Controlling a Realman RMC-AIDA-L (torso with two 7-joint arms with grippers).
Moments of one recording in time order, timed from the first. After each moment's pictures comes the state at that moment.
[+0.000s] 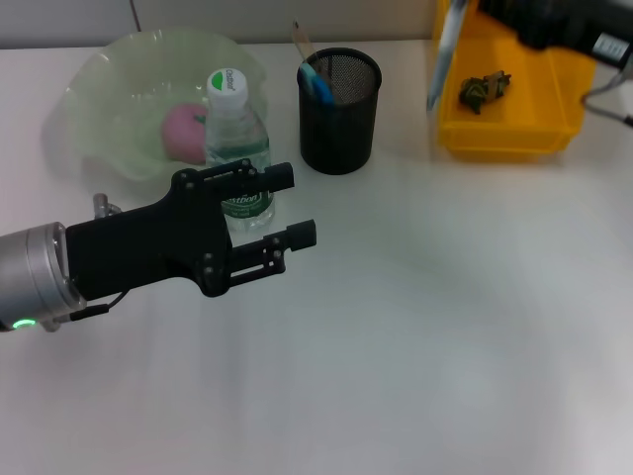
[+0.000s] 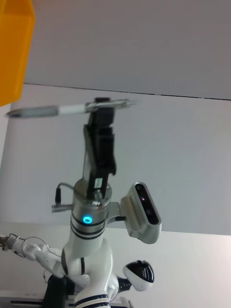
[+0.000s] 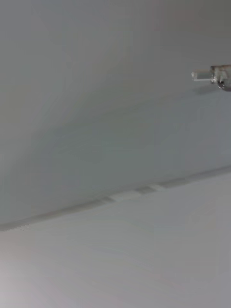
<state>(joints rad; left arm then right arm) -0.40 -2.07 1.04 0.56 1.48 1.69 -1.04 0.49 2.08 -0.91 -0.79 -1.37 -1.38 1.51</state>
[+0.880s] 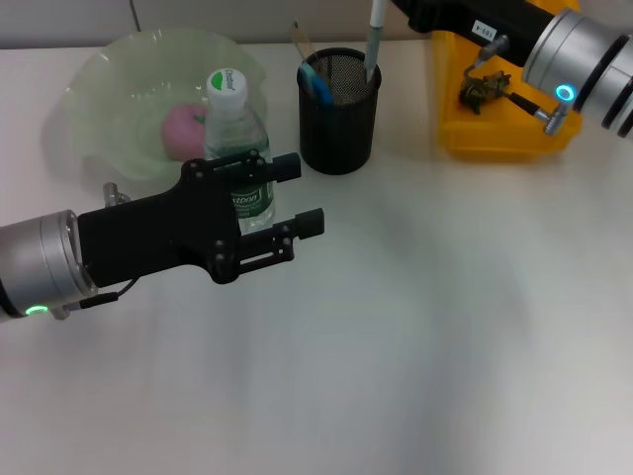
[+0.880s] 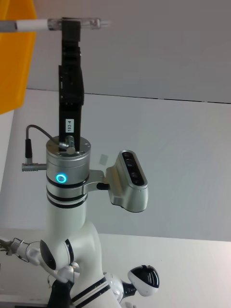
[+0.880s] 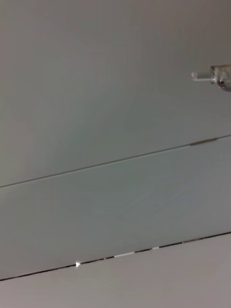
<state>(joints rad) -0.43 -2.07 1.04 0.54 1.48 1.65 -1.04 0.78 2.09 -0.88 -0.31 -1.24 -1.12 1.06</state>
